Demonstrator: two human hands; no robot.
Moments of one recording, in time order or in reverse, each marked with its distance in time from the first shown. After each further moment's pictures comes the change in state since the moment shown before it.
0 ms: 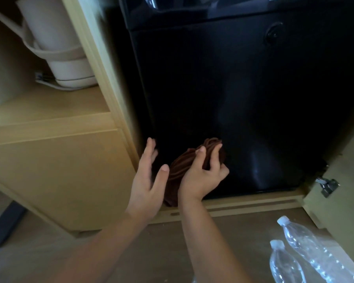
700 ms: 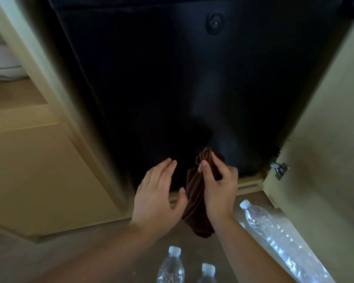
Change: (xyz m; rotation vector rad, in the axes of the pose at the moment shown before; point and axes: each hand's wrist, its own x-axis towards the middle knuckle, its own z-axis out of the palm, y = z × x) left_hand -0.031 0.003 0.087 0.611 -0.135 0.243; right_hand 0.083 -0.019 -0.120 -0.406 -0.339 -0.045
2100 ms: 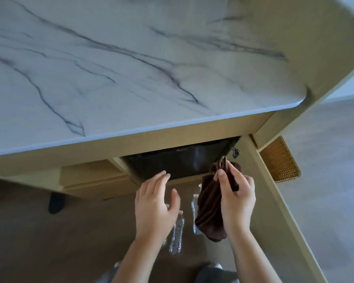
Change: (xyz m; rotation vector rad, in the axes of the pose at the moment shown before) left_hand 0.161 0.293 -0.400 -0.079 -0.114 -0.339; right_hand -0.007 -0.537 -0.121 -0.314 0.026 0.228
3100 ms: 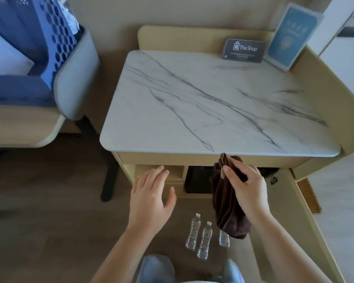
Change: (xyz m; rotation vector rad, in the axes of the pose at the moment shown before) left_hand -0.035 -0.080 -0.300 0.164 0.140 0.041; right_hand -0.173 -0.202 0.076 -0.120 -0.375 -0.204
